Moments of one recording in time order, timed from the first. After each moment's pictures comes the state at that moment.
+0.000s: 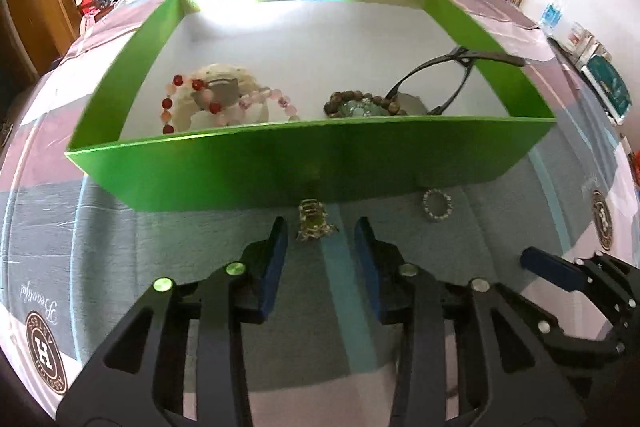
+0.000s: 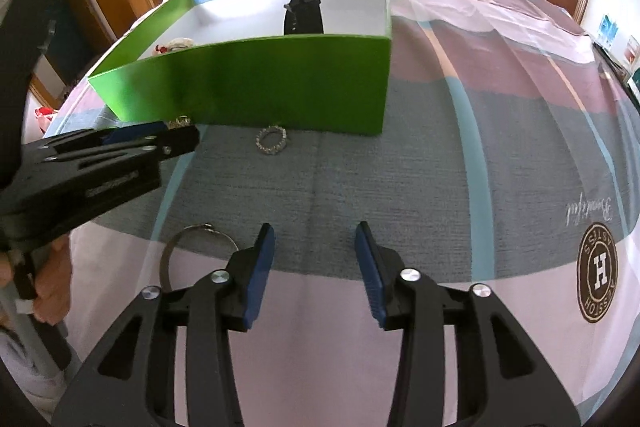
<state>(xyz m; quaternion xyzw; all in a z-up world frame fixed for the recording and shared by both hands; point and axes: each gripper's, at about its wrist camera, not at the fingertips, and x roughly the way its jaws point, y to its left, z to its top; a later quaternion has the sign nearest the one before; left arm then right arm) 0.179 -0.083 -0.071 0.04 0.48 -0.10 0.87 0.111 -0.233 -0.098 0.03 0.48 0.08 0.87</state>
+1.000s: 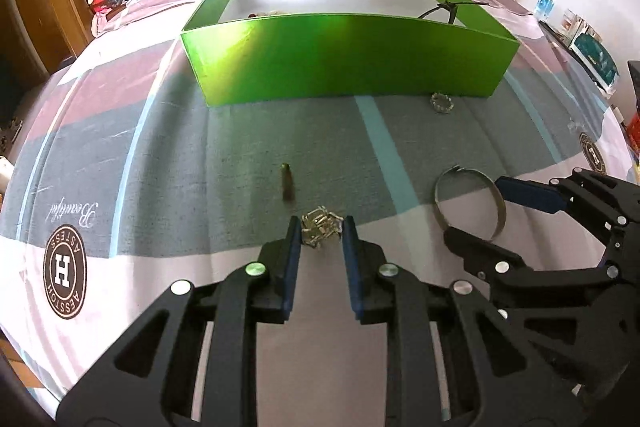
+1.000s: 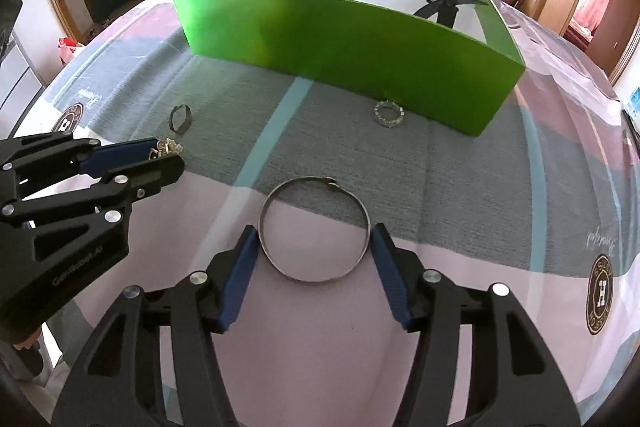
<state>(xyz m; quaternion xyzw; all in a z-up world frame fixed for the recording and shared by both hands) 0.082 -0.032 -0.068 0.04 0.47 -0.10 0.88 0.082 -0.164 -0.102 -0.07 0.48 0.14 0.86</state>
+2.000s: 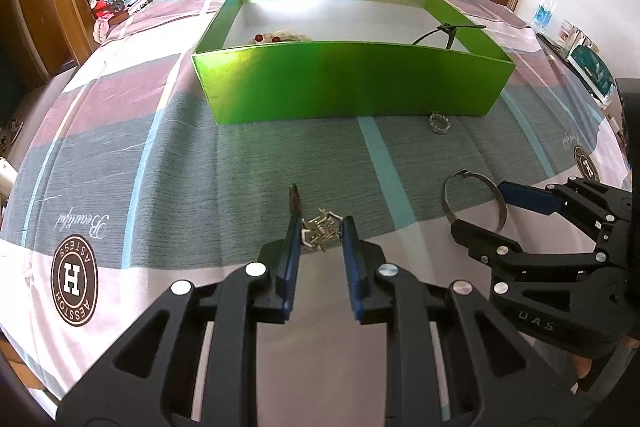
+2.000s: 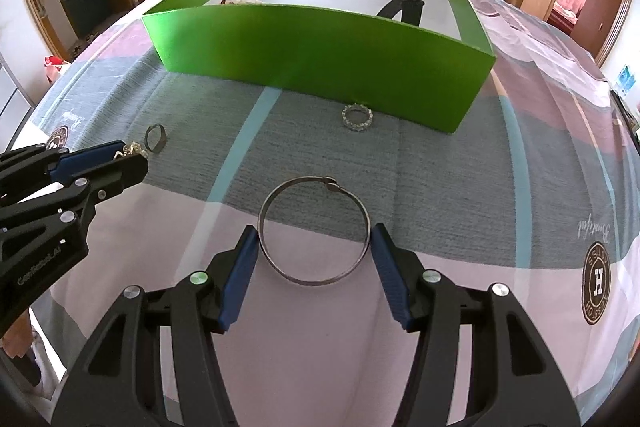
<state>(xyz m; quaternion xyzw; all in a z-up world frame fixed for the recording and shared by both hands) 0.082 -0.030 -0.055 0.04 0.46 -0.10 0.88 0.091 -0.174 -0.099 -0.05 0.49 0.11 0.87</state>
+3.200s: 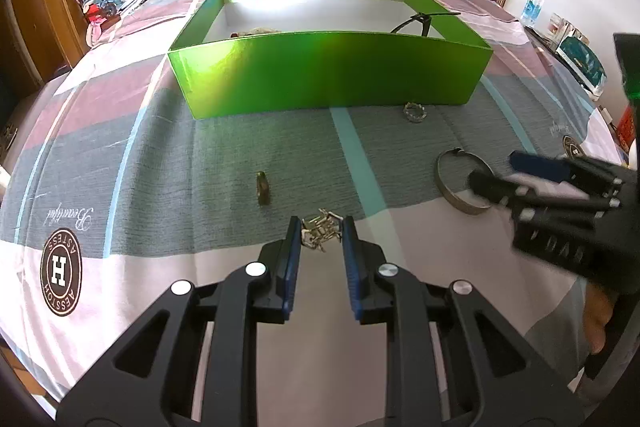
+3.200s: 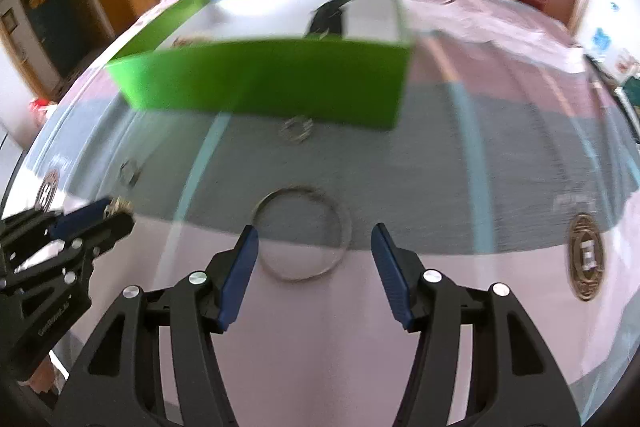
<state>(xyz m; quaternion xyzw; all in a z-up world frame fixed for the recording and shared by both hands) 0.070 -0.039 -0.057 0.04 0.45 -0.11 0.88 0.086 -0.216 -0.085 0.00 0.47 0.05 0.88</state>
